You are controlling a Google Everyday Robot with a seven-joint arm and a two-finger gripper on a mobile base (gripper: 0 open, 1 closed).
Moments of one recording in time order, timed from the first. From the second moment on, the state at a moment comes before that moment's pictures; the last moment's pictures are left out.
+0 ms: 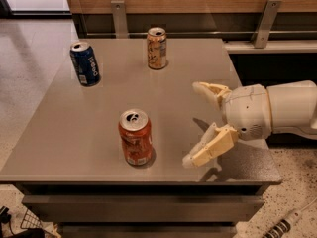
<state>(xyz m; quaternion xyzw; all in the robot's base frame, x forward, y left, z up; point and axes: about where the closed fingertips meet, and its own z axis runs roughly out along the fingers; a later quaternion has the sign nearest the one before) 0.430 -0.063 0.897 -0.54 0.64 0.32 0.45</state>
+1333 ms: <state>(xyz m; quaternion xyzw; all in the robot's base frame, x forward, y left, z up) 0.434 0.003 0.875 -0.51 0.55 0.42 0.51</state>
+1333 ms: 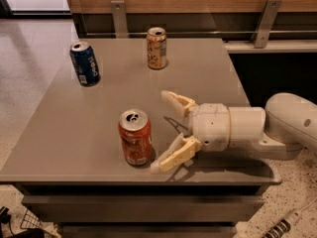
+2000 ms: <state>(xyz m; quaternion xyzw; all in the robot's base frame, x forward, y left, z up) 0.419 0.031 0.874 -0.51 0.51 0.45 0.52</state>
